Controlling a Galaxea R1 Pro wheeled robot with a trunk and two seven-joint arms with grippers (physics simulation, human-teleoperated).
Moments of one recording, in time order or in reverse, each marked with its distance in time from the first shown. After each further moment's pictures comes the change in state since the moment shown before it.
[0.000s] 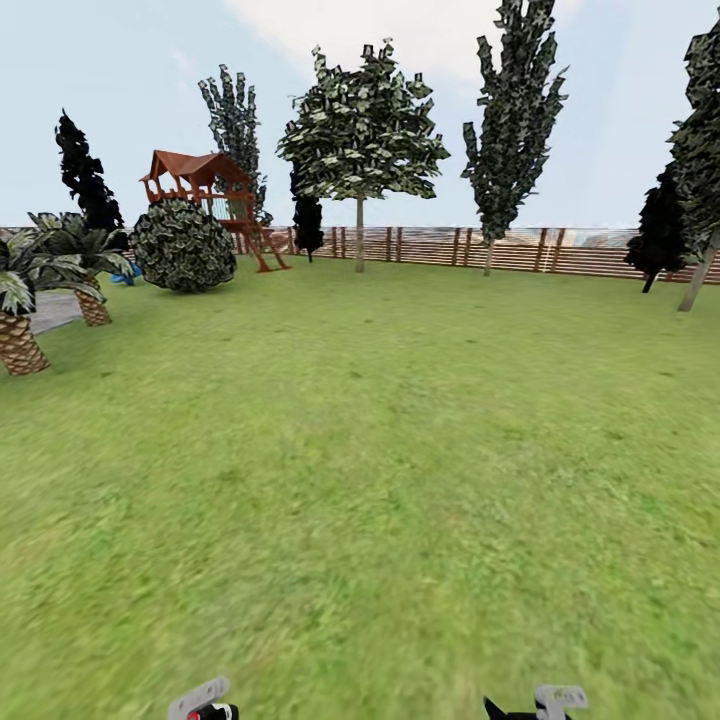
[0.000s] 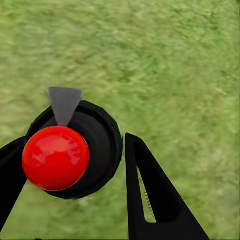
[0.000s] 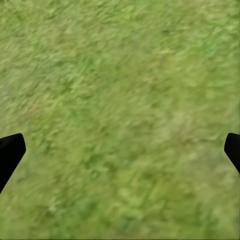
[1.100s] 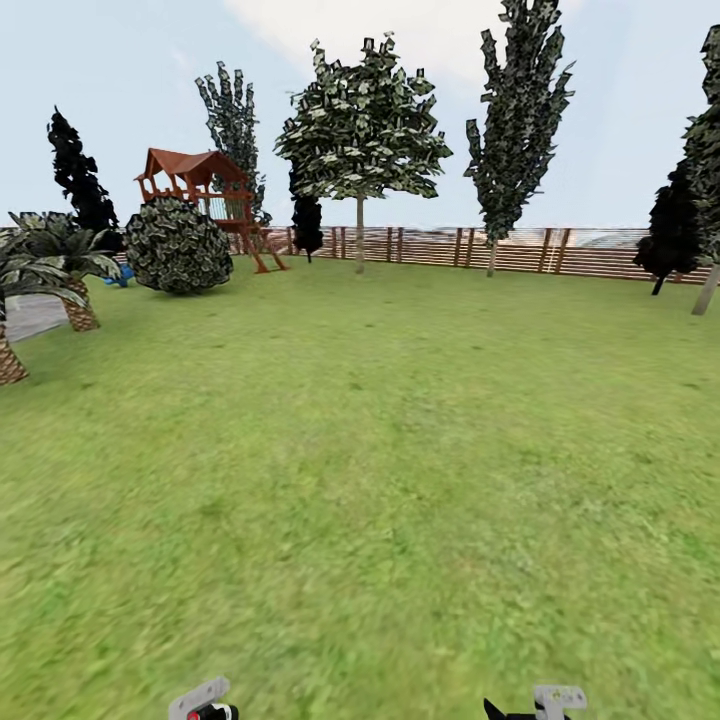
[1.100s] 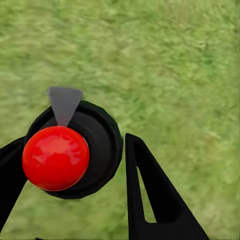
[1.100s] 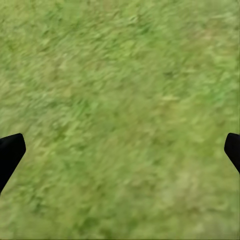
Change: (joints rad) left arm 0.000 0.000 0.000 0.000 0.001 0.001 0.002; right arm 0.000 0.001 0.004 0.001 0.004 0.000 -0.002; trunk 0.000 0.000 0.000
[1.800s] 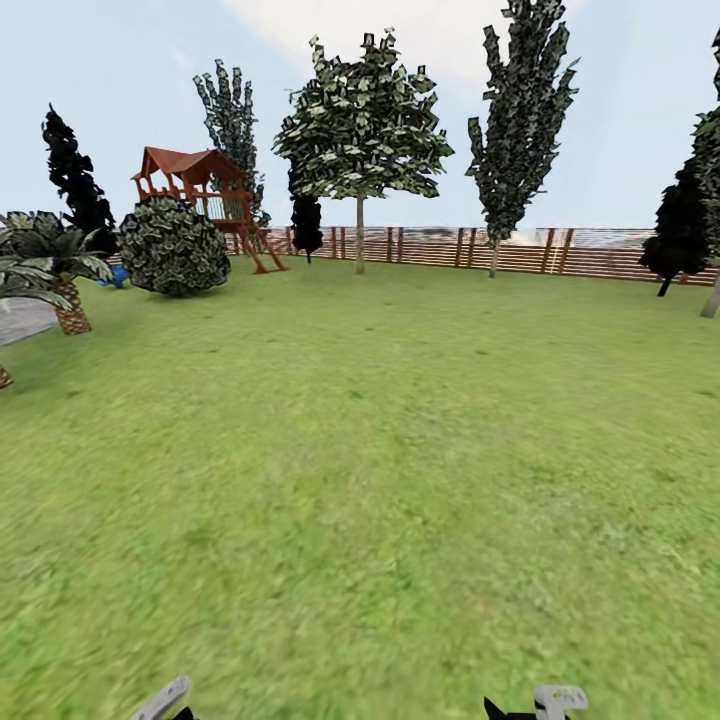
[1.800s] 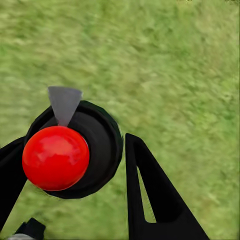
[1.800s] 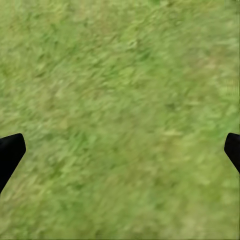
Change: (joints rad) left arm 0.000 0.000 0.148 0.073 0.153 0.003 0.002; right arm 0.000 0.000 -0.001 0.000 -0.011 0.000 -0.001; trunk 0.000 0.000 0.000
